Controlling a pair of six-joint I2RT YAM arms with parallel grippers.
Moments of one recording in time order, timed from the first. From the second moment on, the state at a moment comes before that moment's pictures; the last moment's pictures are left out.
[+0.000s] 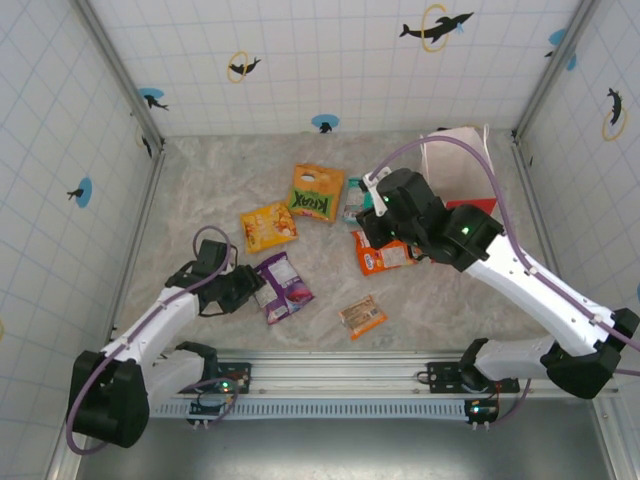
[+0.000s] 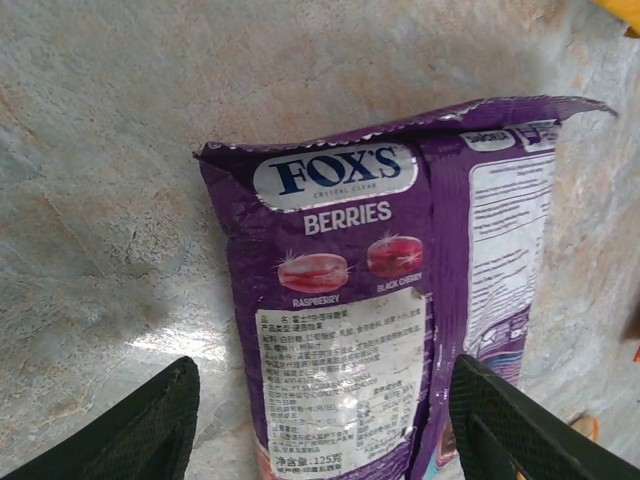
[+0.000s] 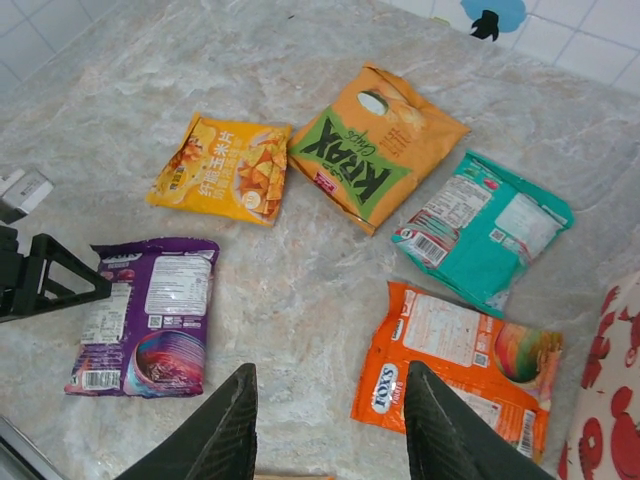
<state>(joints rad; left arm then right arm) -0.27 1.02 0.47 -0.56 0.31 -0.87 0.90 1.25 1.42 -0.88 0.19 0.21</state>
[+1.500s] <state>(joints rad) -0.27 1.09 0.56 -0.46 0.49 -0.62 0.93 0.96 1.04 -0.44 0.11 0.31</state>
